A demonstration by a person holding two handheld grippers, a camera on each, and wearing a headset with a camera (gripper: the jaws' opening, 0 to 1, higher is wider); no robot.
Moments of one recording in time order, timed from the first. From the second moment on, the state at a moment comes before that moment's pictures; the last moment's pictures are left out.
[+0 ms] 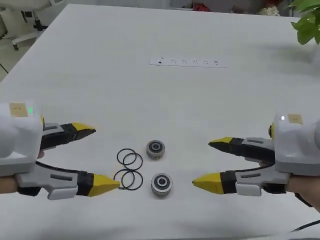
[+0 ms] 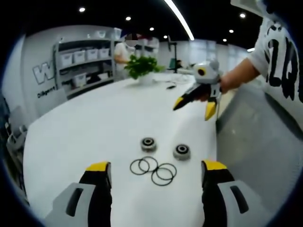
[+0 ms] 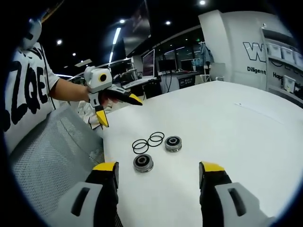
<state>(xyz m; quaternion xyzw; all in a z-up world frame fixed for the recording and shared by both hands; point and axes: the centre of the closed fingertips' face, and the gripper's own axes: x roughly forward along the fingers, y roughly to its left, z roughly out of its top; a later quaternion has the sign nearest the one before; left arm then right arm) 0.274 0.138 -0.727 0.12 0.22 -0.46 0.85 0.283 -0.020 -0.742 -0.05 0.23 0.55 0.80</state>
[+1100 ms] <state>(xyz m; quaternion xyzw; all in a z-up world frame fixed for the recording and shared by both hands) 0.259 0.157 -0.730 0.11 0.22 -0.44 0.86 0.271 -0.035 -0.739 -0.07 0.23 0.54 0.81</state>
